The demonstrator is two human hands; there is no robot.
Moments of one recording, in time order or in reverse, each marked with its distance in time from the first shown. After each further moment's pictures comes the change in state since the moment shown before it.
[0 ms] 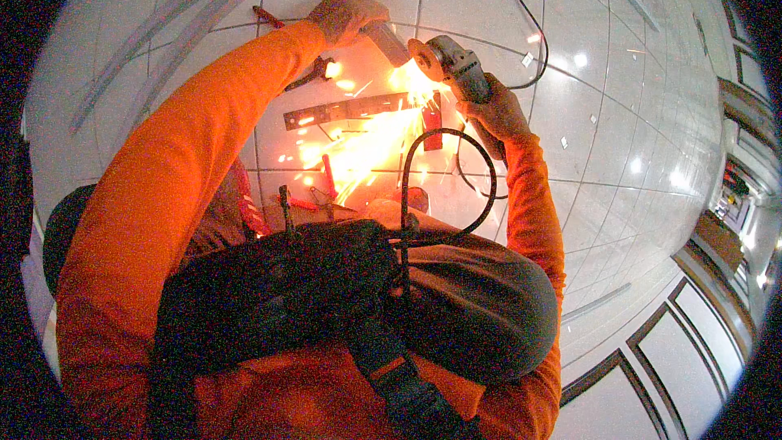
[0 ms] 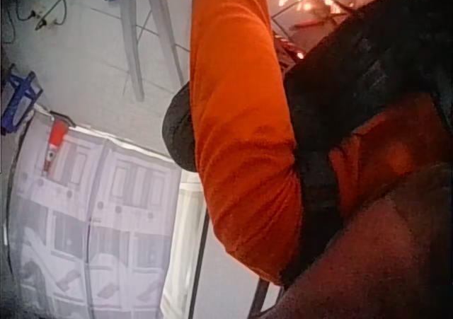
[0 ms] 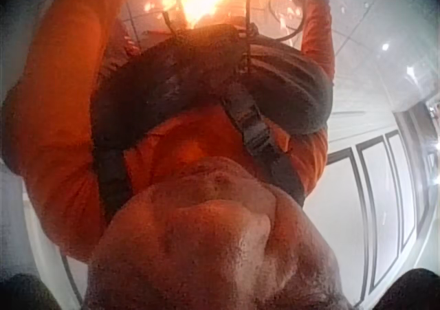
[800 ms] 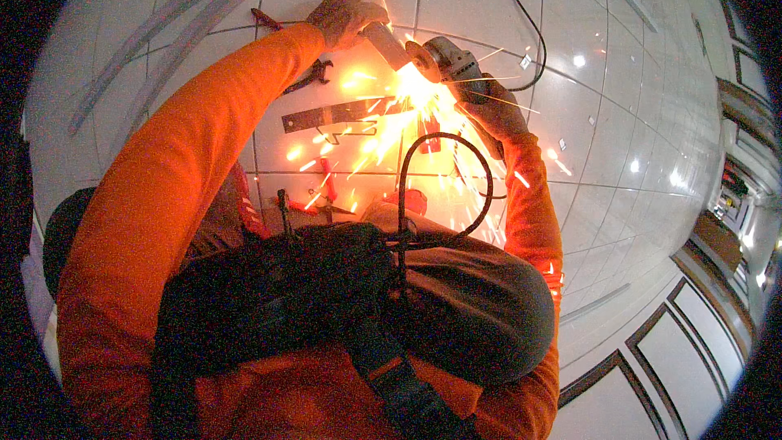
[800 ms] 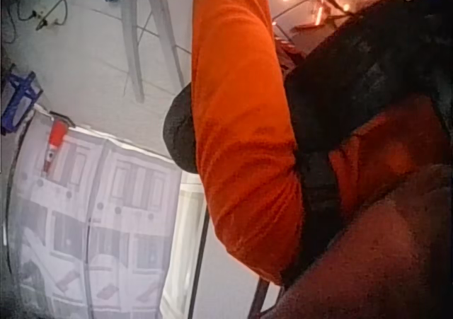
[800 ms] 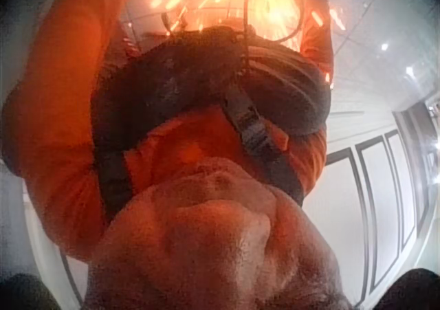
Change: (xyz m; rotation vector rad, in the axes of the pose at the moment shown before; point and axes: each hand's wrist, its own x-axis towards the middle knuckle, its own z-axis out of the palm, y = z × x) left_hand 0.004 -0.001 0.004 -0.070 -0.007 -0.018; right_hand 0.008 0.012 0.002 0.003 -0.001 -0.027
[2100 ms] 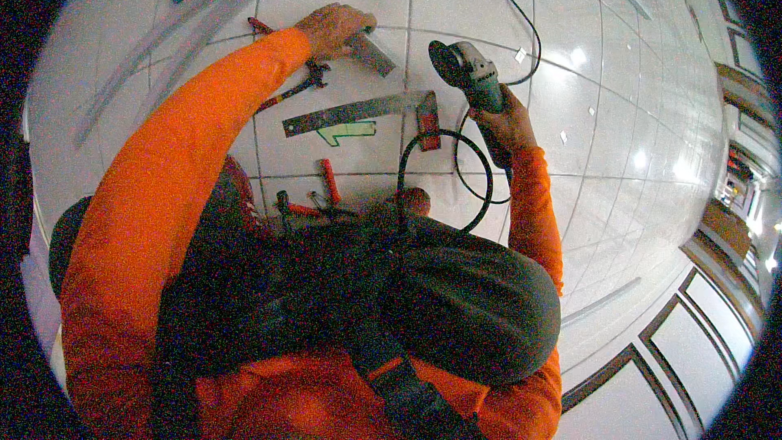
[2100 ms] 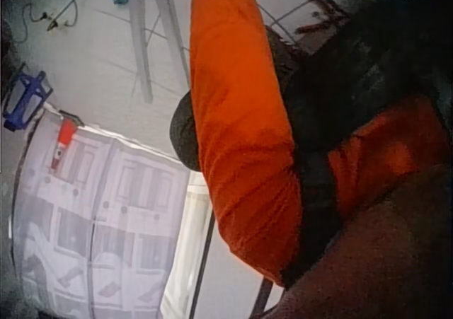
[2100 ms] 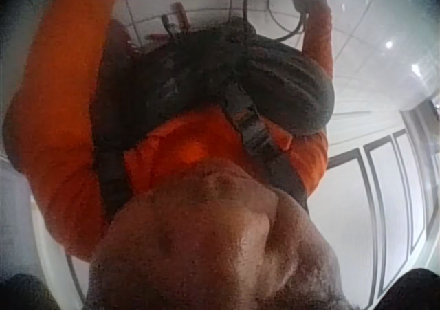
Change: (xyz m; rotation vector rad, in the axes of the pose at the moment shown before) left_hand -0.006 0.000 -0.010 -0.138 -0.276 -0.054; right_hand -0.049 -0.023 -0.006 0.455 0.130 0.174
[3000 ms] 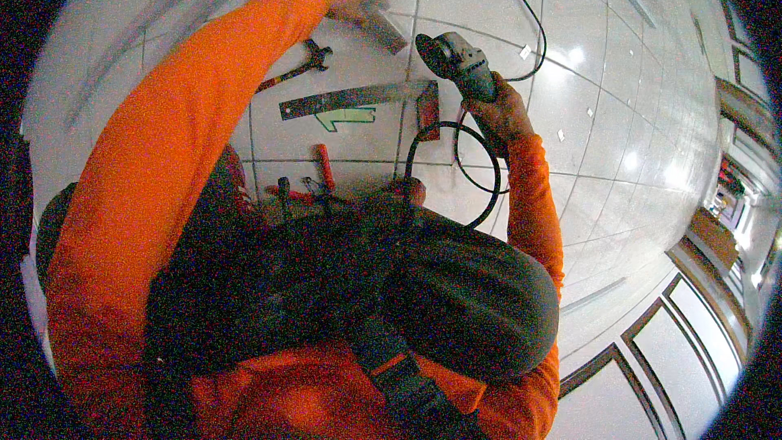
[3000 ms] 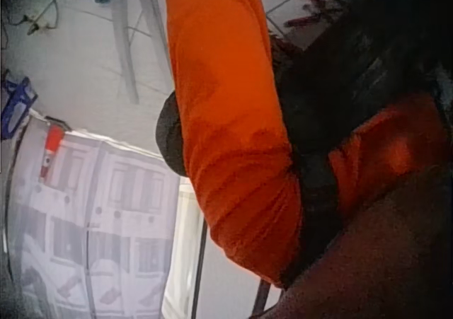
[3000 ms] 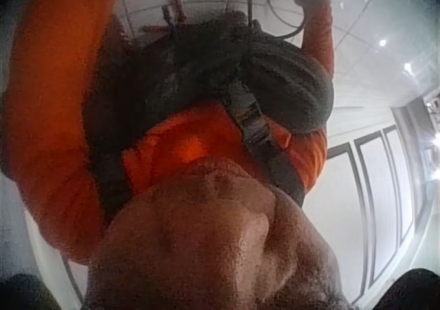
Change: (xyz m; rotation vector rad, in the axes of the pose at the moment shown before) left_hand 0.038 -0.027 -0.007 -0.159 -0.179 -0.082; right_hand 0.006 -0.024 0.015 -0.351 -0.081 -0.004
